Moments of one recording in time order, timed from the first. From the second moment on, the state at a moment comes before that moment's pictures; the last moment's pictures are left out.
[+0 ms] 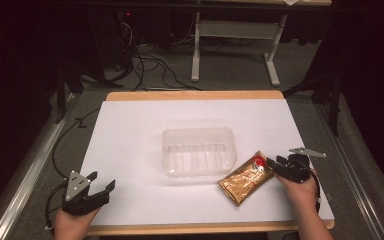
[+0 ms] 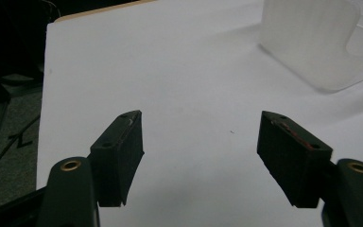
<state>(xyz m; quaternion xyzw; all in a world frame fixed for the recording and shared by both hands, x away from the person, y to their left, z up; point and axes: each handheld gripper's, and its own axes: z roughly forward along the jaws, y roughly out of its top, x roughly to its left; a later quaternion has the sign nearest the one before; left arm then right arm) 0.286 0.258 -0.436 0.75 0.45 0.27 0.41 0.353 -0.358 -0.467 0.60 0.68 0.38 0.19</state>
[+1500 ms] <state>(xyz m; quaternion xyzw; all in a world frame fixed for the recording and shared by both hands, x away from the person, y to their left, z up) 0.317 0.224 -0.433 0.76 0.41 0.26 0.43 0.297 -0.380 -0.475 0.61 0.67 0.41 0.11</state>
